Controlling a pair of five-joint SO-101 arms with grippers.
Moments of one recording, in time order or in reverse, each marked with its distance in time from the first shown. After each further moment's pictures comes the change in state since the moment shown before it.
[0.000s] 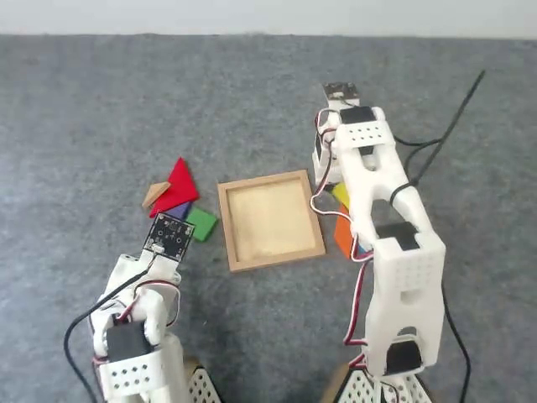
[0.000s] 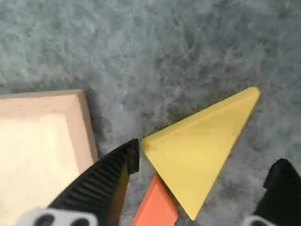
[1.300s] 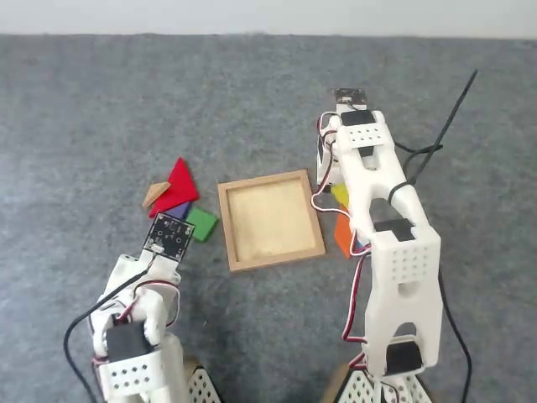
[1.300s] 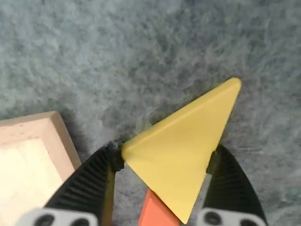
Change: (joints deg) left arm -0.1 0.0 0.0 0.0 0.0; right arm 0.5 4.2 -2.8 -0.3 -6.4
